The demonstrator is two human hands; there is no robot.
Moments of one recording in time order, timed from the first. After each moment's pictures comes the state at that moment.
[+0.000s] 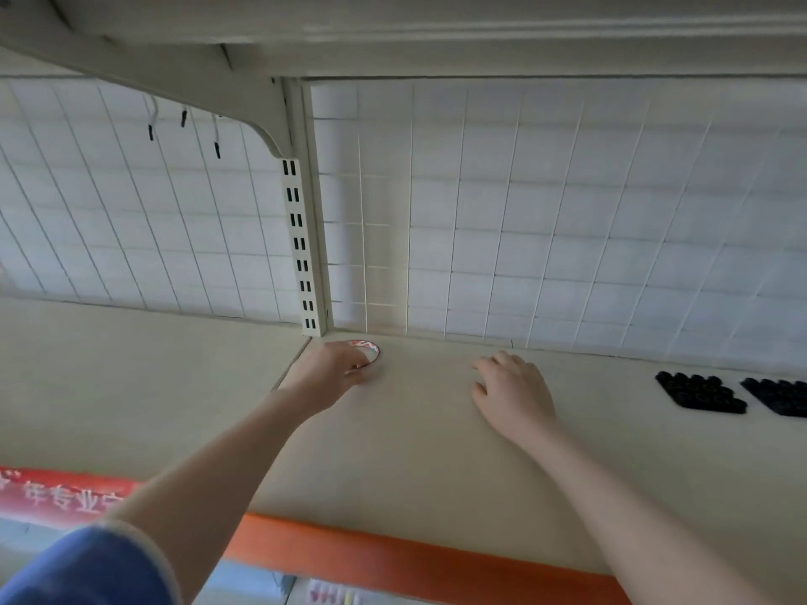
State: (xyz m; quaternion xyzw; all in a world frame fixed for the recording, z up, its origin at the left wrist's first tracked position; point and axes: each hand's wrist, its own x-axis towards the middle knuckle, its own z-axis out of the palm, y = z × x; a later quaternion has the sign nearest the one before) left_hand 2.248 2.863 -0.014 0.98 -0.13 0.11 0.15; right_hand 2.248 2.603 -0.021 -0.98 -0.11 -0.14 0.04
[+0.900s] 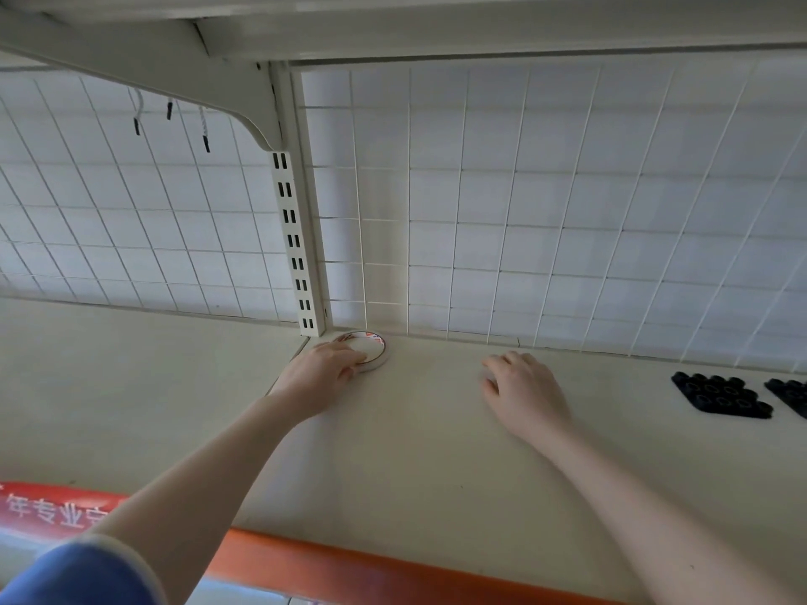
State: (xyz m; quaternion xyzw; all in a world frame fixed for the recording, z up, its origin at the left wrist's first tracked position) left_hand 2.255 2.864 -0.017 0.98 -0.09 0.10 0.13; right_hand 2.266 2.590 -0.029 -0.98 -0.12 -0.14 0.06
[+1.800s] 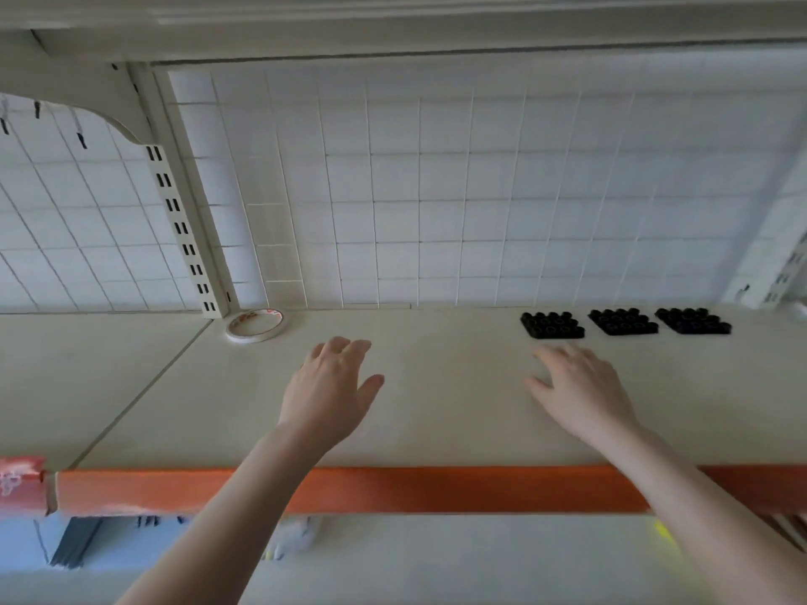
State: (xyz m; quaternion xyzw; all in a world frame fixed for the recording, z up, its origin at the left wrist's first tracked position) left_hand 2.136 2.684 0.006 0.97 -0.08 0.15 0.17; right_hand 2.139 2.409 -0.010 -0.99 0.01 -0.14 0.03
